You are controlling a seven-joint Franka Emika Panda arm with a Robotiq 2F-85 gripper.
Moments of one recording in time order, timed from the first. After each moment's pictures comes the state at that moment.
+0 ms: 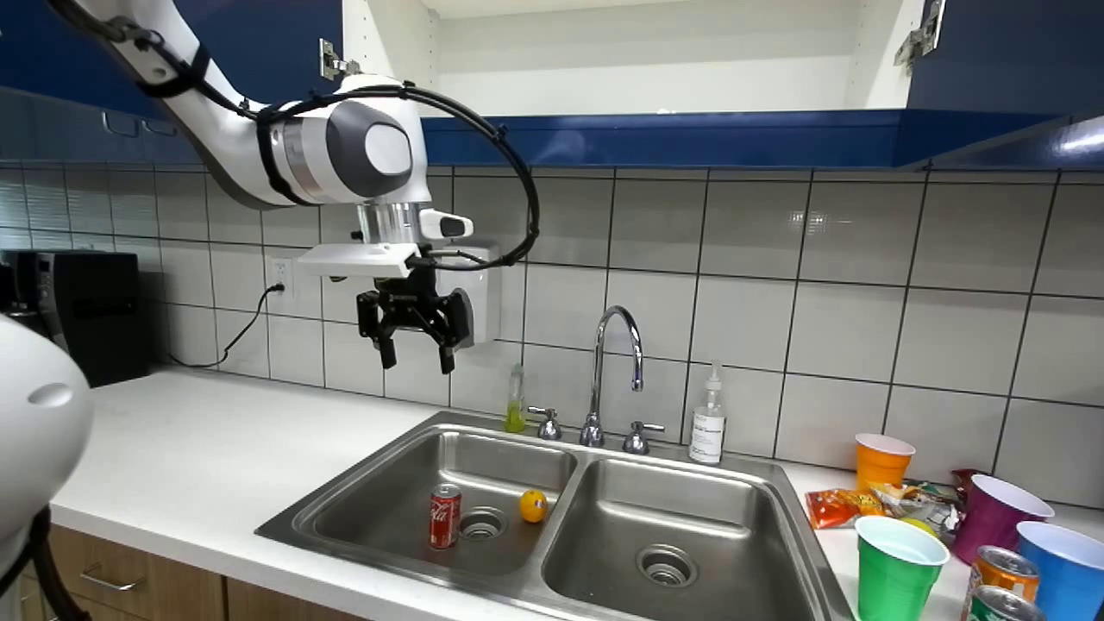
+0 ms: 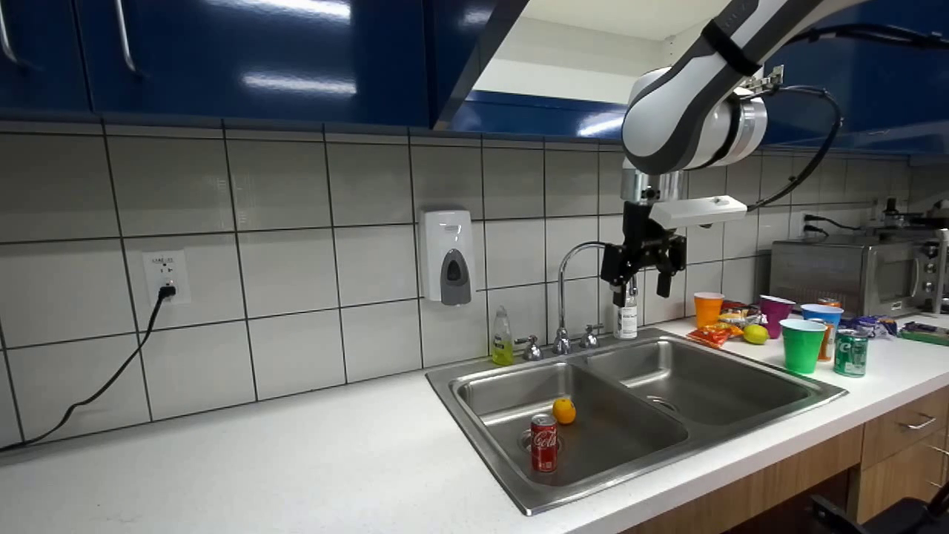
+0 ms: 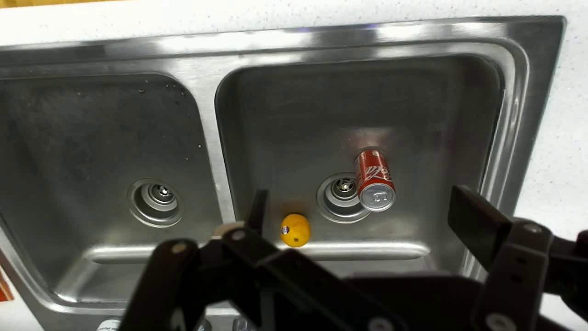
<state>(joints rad) -0.01 -0.41 -0.03 -2.62 -0.11 2.37 0.02</state>
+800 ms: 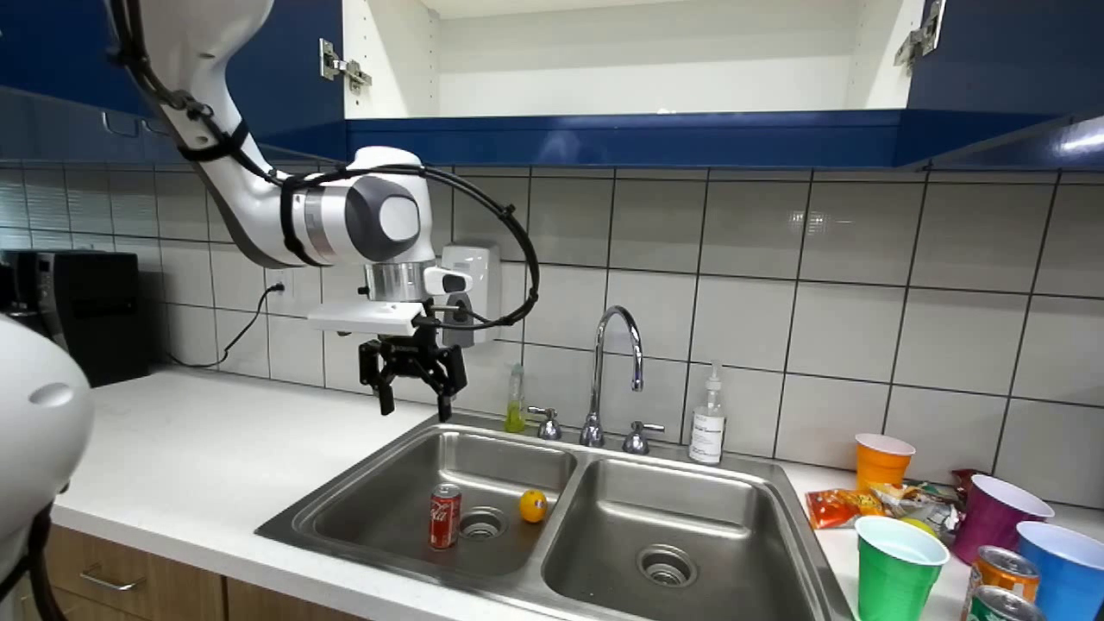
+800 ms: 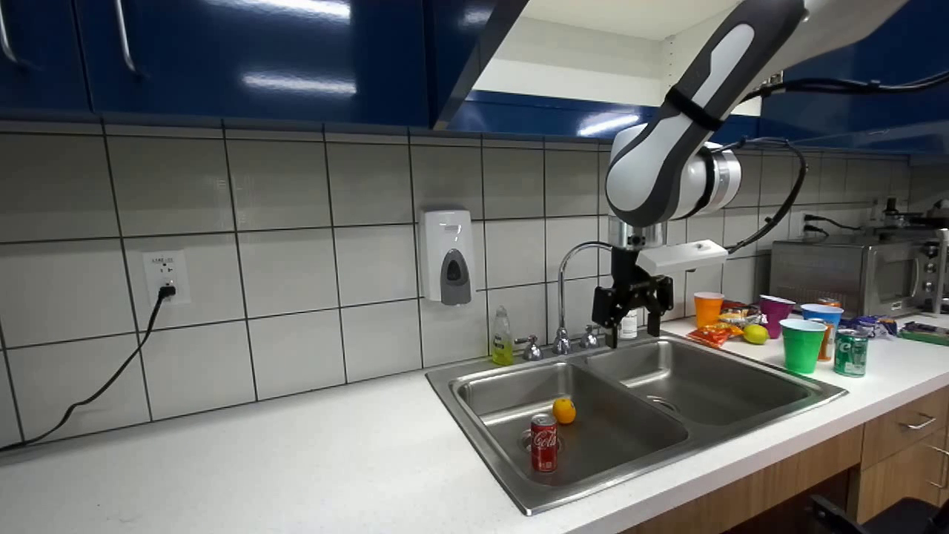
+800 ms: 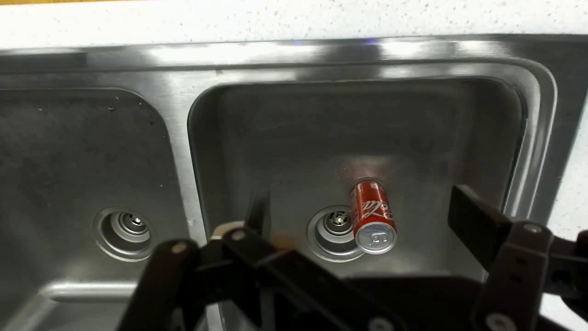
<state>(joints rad) -0.01 -0.21 -0.01 -2.62 -0.11 2.51 0.02</state>
